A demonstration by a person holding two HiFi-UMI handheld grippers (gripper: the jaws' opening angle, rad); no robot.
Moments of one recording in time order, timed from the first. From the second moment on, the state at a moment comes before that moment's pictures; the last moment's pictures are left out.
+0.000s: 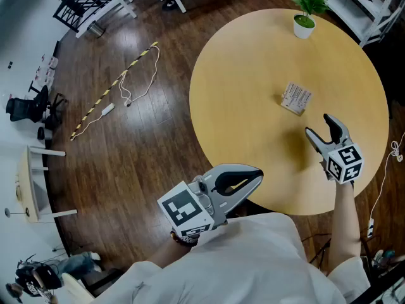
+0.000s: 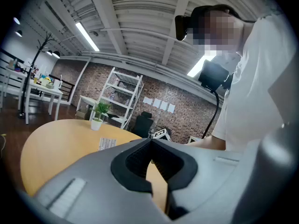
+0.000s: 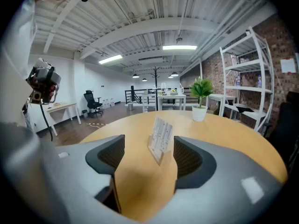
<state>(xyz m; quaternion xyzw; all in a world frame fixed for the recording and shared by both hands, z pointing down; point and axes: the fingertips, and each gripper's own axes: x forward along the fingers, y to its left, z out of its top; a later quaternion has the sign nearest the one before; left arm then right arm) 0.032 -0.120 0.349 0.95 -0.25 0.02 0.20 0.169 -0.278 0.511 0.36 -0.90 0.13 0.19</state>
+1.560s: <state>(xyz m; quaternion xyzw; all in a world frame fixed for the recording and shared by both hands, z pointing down) 0.004 -0.191 0.380 0.92 -0.31 -0.02 0.24 0.164 -0.317 0.497 0.30 -0.93 0.10 0.19</state>
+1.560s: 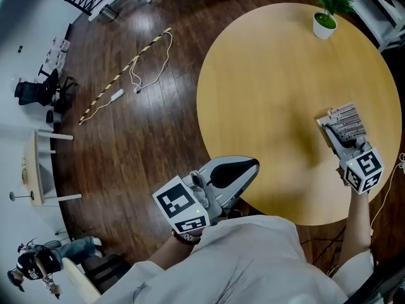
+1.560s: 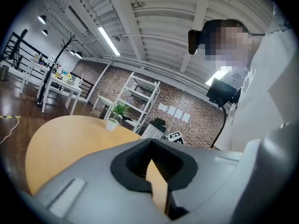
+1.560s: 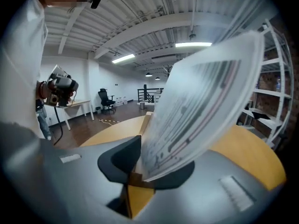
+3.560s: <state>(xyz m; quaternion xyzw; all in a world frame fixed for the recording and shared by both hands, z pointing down) -0.006 0.189 0.310 0.99 -0.13 0.01 0.11 0.080 0.164 0.342 0.38 -0.87 0.30 -0.04</state>
